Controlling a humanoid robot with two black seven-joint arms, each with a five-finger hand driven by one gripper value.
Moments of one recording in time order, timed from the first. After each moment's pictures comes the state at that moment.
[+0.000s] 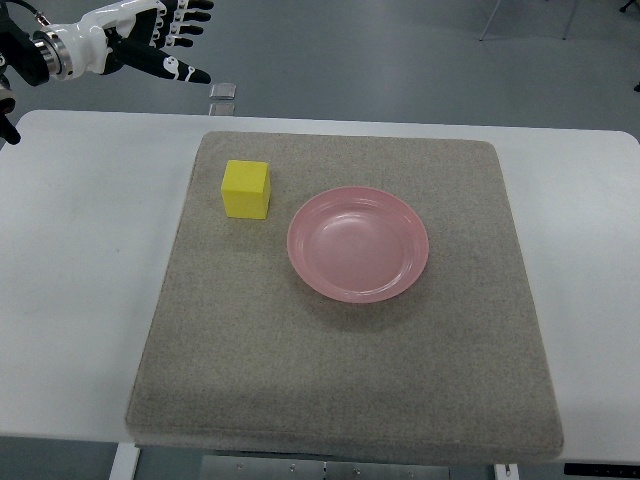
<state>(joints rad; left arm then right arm) -1.26 0.61 -0.23 -0.70 0.61 -0.47 -0.21 0.03 0.00 -0.10 0.16 -0.07 -0.08 0.01</state>
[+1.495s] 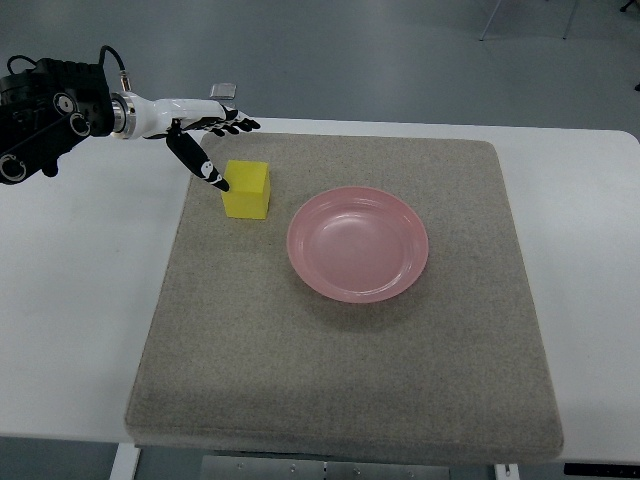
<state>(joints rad) -1.21 0.46 -0.19 -0.72 1.10 -0.47 -0.20 0.03 0.00 -0.10 0.16 -0.07 -0.08 0.01</state>
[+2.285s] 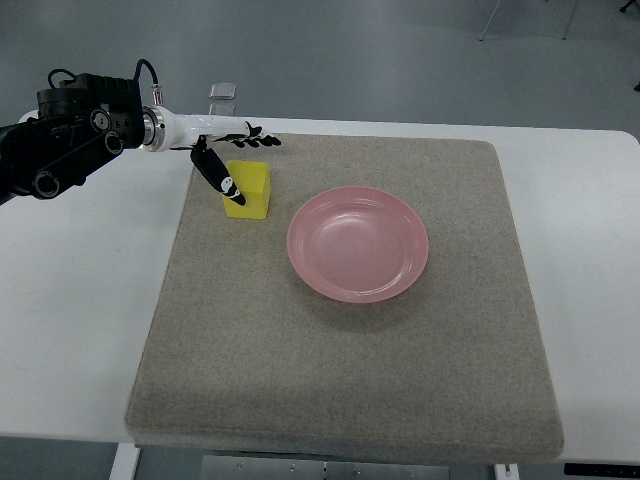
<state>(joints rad) -1.20 0.41 -0.19 -0.72 1.21 -0.43 -0.20 0.03 0.00 -0.10 0.16 -0.07 -0.08 0.01</state>
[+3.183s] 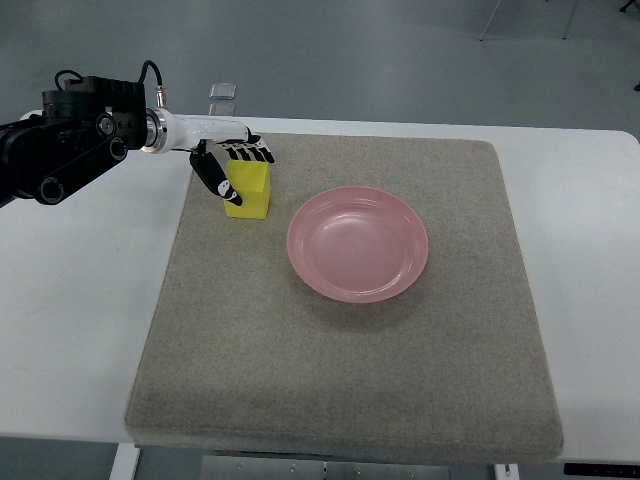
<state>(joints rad) -1.20 0.40 -0.19 -0.72 1.31 -0.42 -0.20 0.03 0.00 -0.10 0.16 -0.07 -0.08 0.01</state>
